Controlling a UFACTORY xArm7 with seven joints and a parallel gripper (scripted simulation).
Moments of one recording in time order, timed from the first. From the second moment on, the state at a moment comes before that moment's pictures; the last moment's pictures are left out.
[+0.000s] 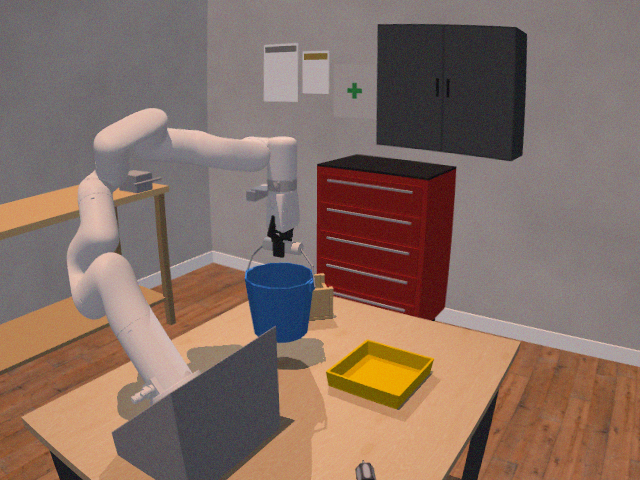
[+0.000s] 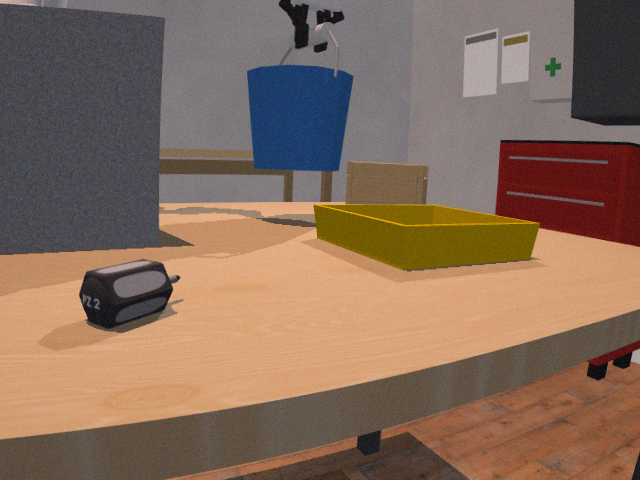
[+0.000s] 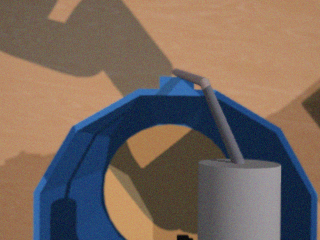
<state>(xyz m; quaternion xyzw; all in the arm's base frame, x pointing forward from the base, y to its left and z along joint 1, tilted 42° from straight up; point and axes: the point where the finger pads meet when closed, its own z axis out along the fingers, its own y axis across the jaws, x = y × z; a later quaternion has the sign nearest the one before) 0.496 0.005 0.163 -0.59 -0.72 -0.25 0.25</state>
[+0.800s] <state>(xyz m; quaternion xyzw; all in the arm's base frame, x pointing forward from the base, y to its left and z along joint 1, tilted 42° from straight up) 0.503 -0.022 0.138 -0.59 -0.72 -0.25 0.25</state>
